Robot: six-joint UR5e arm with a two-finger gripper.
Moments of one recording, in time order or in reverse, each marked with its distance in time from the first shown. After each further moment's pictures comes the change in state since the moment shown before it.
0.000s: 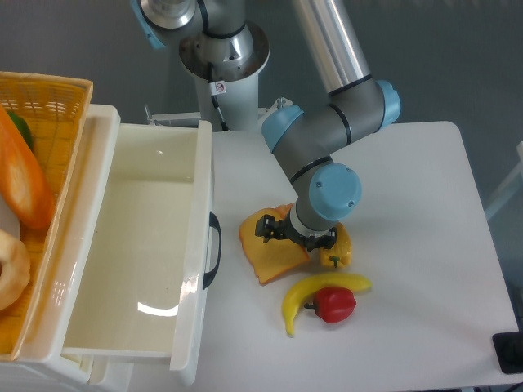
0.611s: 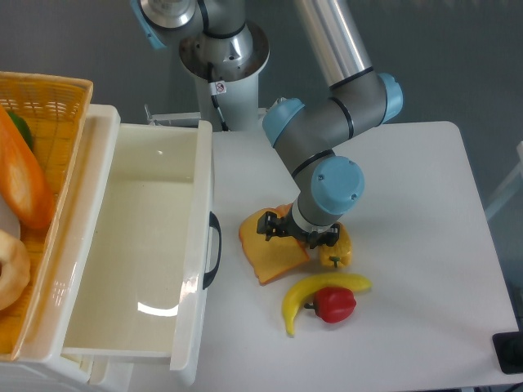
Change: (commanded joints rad) arm 0.003 0.025 -0.002 -0.005 -0.003 -0.002
